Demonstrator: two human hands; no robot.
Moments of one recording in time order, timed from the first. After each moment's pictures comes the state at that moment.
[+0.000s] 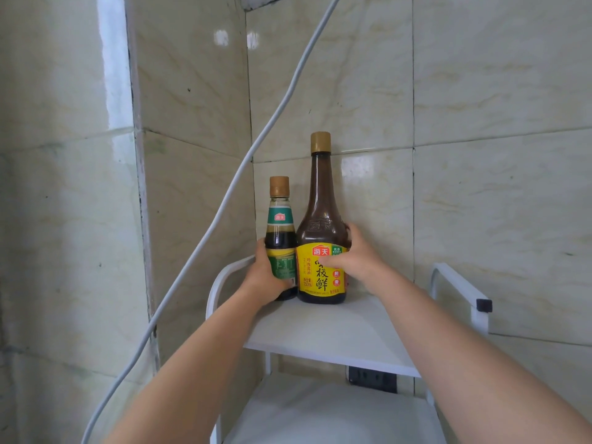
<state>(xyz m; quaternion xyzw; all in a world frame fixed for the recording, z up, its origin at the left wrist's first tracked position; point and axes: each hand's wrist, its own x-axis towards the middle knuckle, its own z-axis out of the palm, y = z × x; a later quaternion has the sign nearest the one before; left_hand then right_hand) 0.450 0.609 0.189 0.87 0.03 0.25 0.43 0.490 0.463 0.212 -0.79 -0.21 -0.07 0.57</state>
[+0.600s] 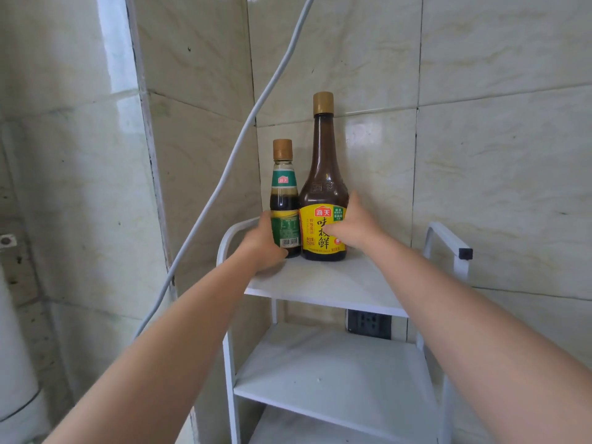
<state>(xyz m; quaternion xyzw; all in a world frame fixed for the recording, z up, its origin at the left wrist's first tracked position) 0.417 0.606 0.193 0.93 0.08 0.20 0.30 0.475 0.464 0.207 -0.86 -0.19 -0.14 0.46</state>
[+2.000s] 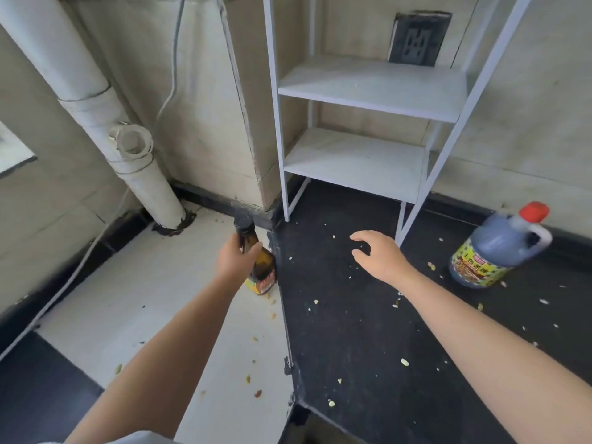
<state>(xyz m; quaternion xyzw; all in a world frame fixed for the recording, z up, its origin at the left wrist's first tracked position) 0.153 0.602 -0.146 0.80 0.40 0.04 0.44 0.246 0.396 -0.155 -0.92 -0.23 0.15 0.28</state>
